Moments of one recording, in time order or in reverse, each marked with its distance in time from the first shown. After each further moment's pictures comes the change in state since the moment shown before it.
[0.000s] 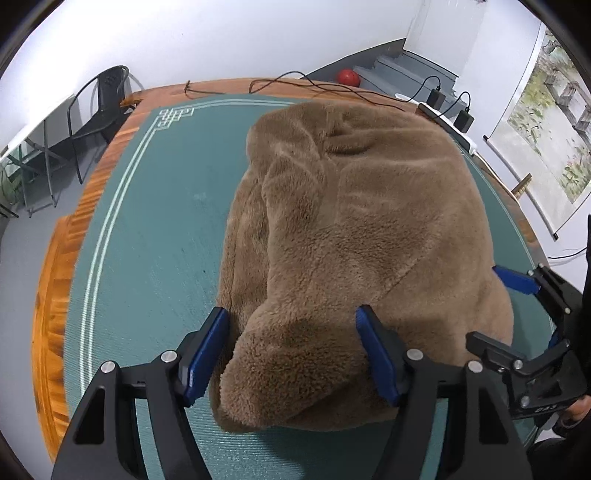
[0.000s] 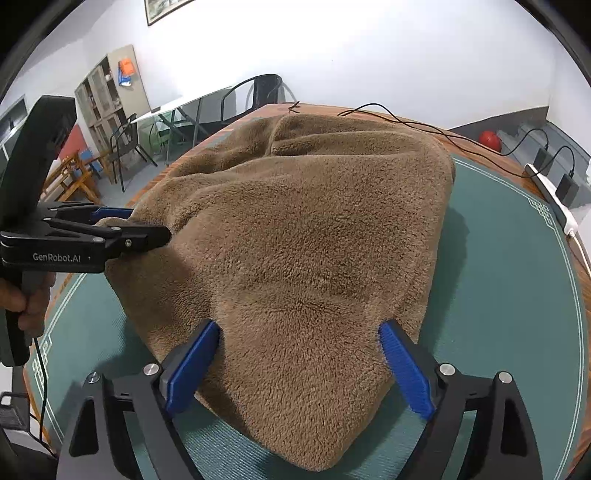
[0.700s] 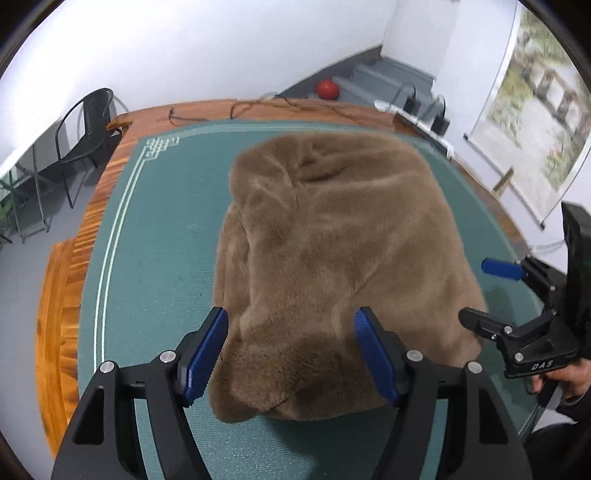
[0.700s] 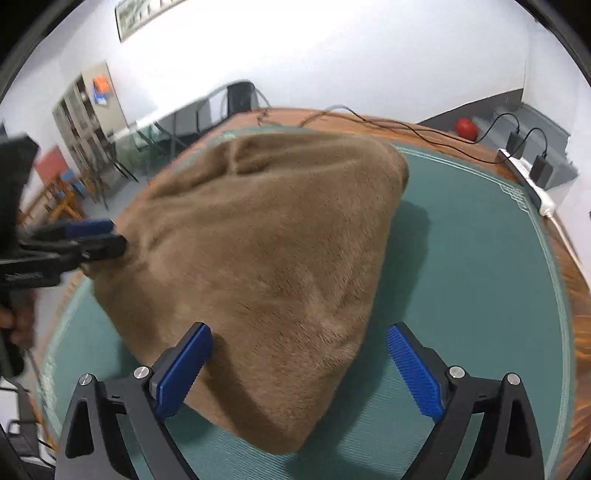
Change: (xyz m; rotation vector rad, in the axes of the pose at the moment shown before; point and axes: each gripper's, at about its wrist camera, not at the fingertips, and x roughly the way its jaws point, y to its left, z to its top) left arm -0.027 -0.016 0.010 0.091 -0.035 -0.015; right arm -0.015 -0.021 0.005 0.100 0.022 -0.056
